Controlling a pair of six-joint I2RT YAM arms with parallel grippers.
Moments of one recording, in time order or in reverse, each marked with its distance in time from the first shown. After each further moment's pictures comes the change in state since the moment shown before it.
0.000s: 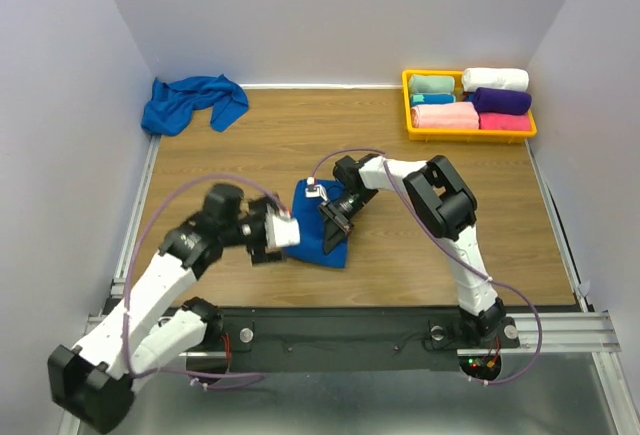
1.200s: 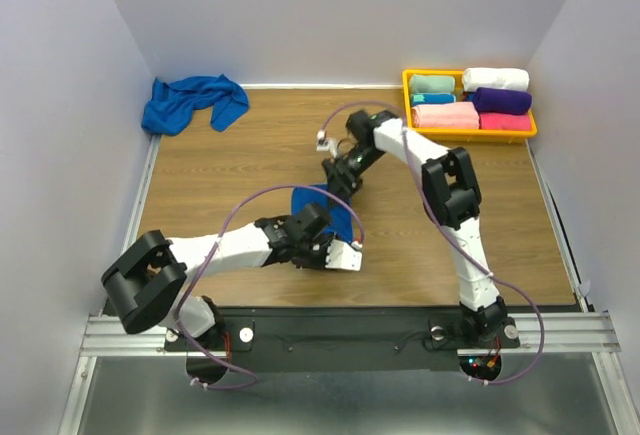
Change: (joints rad) left arm -0.605 0.512 -0.048 0.260 -0.365 -0.074; right arm -0.115 0.097 0.399 -0.283 0.111 -0.079
